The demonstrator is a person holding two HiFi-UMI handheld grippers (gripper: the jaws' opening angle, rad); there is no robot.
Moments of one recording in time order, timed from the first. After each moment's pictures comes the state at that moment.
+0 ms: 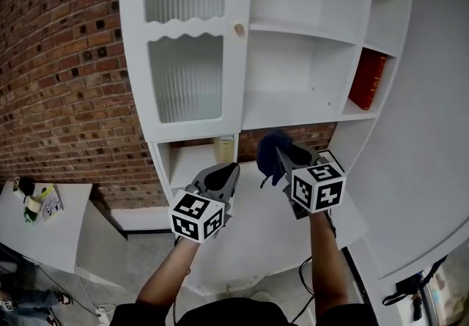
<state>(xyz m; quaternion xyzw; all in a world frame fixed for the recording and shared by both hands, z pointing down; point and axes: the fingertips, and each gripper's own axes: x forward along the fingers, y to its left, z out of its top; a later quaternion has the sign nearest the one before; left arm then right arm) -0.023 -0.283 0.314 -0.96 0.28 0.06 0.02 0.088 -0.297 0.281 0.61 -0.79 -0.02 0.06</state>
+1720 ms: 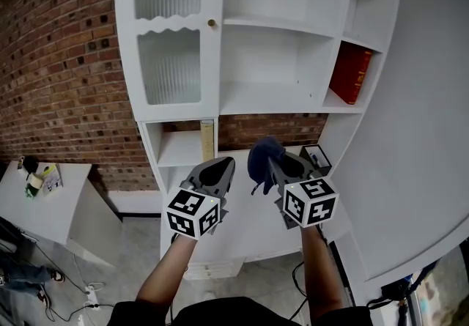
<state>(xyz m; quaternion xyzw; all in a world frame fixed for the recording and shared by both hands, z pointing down) 0.030 -0.193 0.298 -0.94 0.32 0.07 0.02 0.128 -0.192 0.294 0.58 -0.82 -0.02 0.05</state>
